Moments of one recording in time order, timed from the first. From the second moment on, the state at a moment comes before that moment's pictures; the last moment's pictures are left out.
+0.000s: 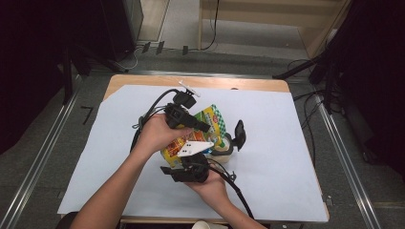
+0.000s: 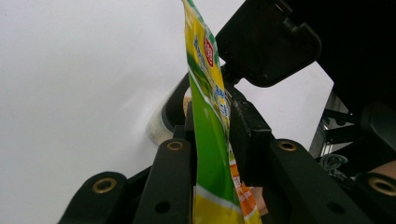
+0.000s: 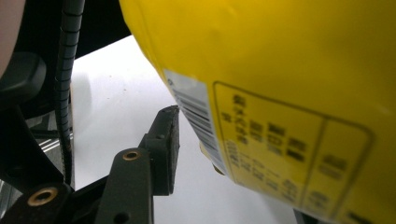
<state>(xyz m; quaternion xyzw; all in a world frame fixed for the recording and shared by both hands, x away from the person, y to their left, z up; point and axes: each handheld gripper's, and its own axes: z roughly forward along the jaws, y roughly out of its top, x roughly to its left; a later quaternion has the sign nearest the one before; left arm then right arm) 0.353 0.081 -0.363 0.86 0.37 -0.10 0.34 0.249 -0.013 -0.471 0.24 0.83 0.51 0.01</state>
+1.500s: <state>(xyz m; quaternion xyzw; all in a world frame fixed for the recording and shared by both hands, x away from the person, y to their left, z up) 0.341 0.118 -0.382 0.84 0.35 -0.12 0.40 0.248 0.001 -0.493 0.24 0.85 0.47 0.01</state>
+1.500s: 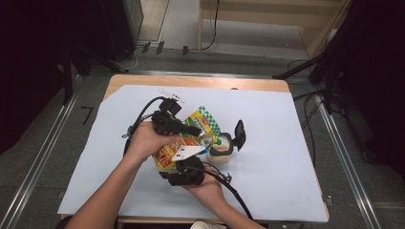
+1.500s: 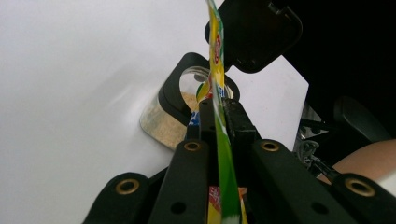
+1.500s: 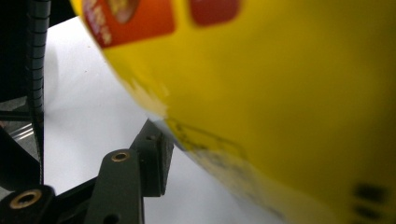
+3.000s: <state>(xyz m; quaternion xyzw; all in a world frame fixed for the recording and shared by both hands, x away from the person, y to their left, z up) 0.343 0.201 -0.349 0.80 0.36 -0.10 0.47 0.257 -0.020 -0.482 0.27 0.83 0.49 0.03</state>
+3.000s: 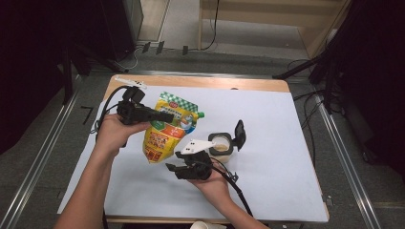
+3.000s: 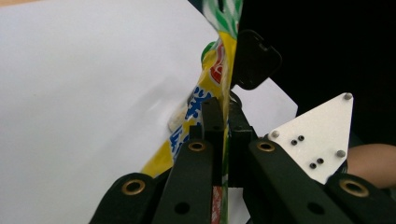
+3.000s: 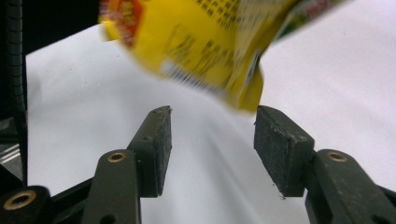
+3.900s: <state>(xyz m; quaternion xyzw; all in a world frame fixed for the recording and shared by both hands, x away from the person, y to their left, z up) 0.393 0.221 -0.371 0.77 0.41 0.00 0.49 0.254 -0.042 -0.484 0.29 0.83 0.48 0.01</state>
